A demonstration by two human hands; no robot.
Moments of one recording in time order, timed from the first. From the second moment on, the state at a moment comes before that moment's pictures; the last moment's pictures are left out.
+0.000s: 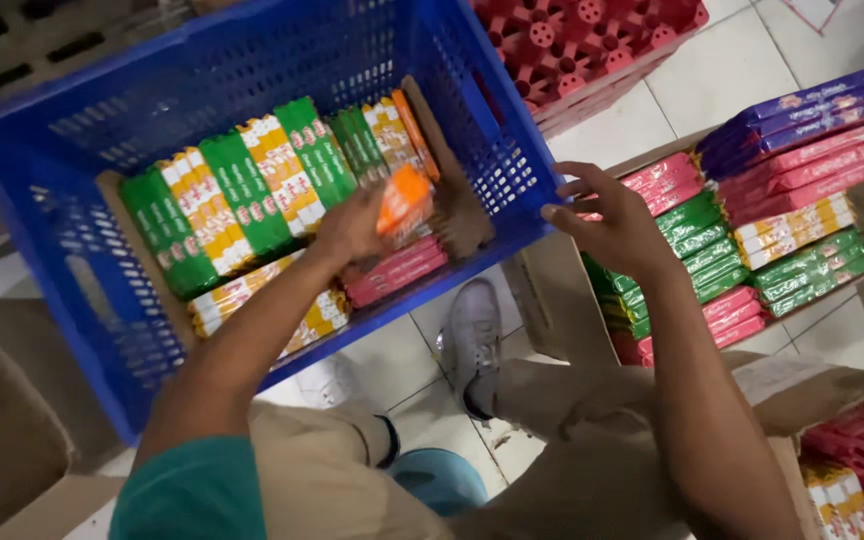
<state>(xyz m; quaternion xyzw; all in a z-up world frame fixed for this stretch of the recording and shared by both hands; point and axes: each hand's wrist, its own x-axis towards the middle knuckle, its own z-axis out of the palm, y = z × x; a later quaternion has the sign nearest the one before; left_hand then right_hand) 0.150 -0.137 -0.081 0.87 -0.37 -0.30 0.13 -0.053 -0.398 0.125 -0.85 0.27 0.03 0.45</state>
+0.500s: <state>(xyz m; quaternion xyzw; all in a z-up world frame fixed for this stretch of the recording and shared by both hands) 0.123 -0.132 -0.220 0.81 -0.49 -0.31 -0.02 -0.084 -0.490 0.066 -0.84 0.27 -0.02 0.47</state>
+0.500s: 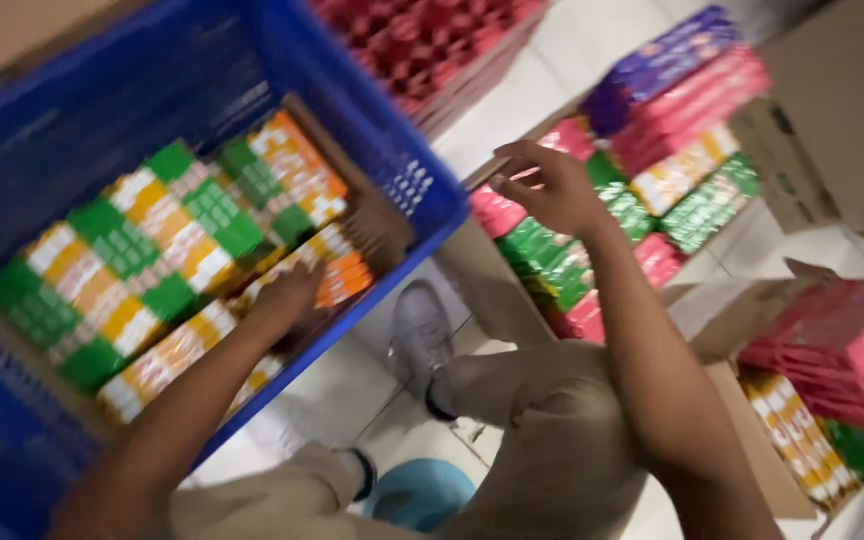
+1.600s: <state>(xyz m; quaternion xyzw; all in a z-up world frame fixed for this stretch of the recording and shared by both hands) 0.020 -0.258 -0.014 0.78 -0.63 -0.03 0.03 -0.178 -0.634 0.006 -0.63 0.66 -0.34 0.24</state>
